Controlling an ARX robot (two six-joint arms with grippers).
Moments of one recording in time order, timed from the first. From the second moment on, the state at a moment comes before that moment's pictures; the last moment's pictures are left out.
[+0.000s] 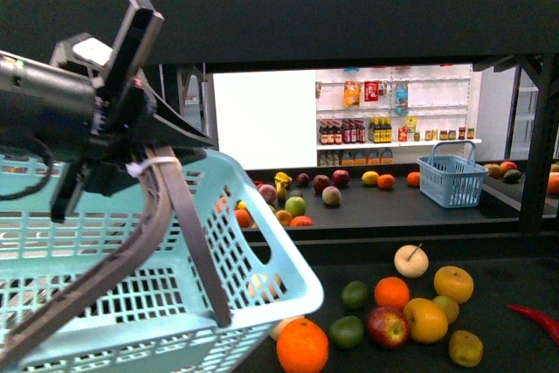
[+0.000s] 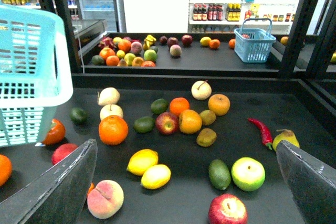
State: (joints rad) left arm -0.21 1.64 1.17 0.13 0.66 -0.73; right arm 0.00 0.00 0.02 0.00 0.00 0.00
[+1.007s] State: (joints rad) left arm -0.32 1.76 1.29 0.21 0.71 -0.73; right arm 0.00 0.00 0.02 0.00 0.00 0.00
